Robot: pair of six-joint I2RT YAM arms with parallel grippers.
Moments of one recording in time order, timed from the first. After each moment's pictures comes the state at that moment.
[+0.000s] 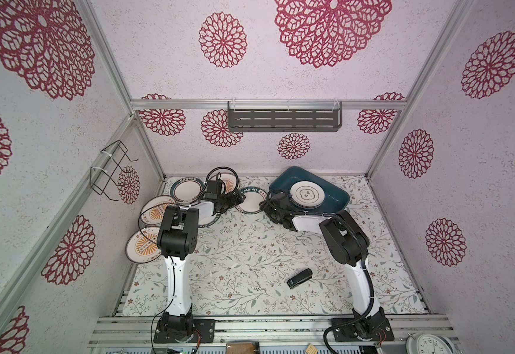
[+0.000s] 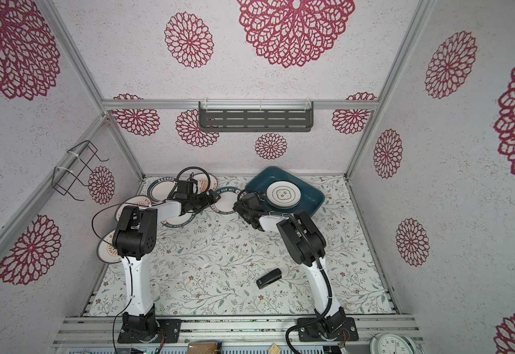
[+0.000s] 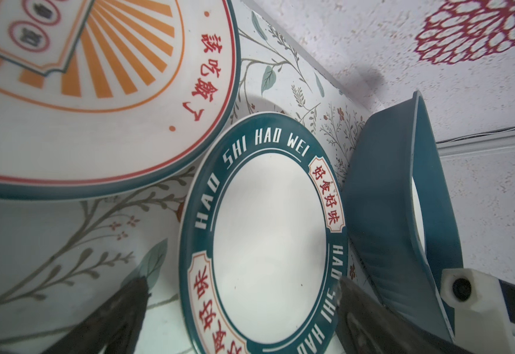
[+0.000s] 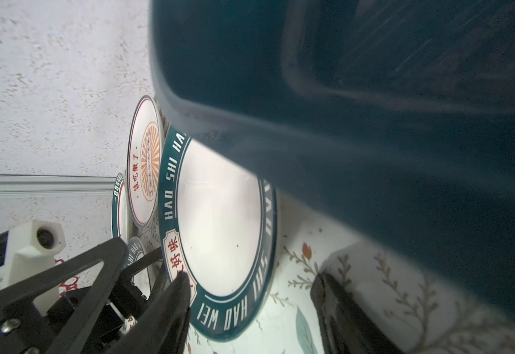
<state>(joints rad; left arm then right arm) -0.16 2.21 1.45 0.02 0.40 -0.60 0.61 2.24 1.46 0.20 0.02 1.17</state>
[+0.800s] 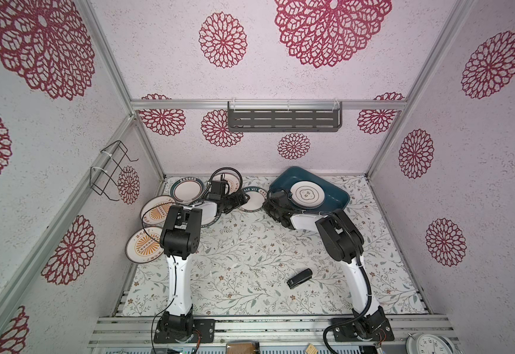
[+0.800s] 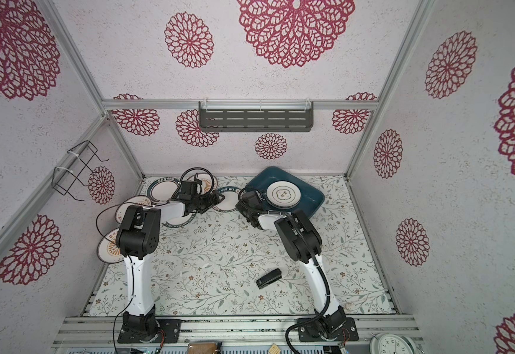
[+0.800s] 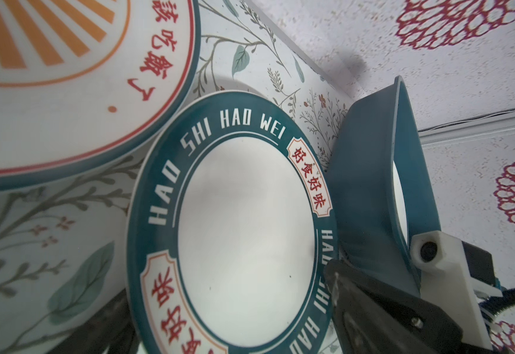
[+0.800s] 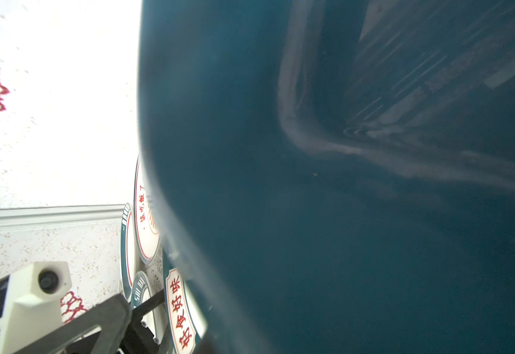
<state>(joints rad) -0.19 2.23 1.46 0.05 0.44 -0.62 0.60 2.31 1.52 0.24 0.06 1.24</state>
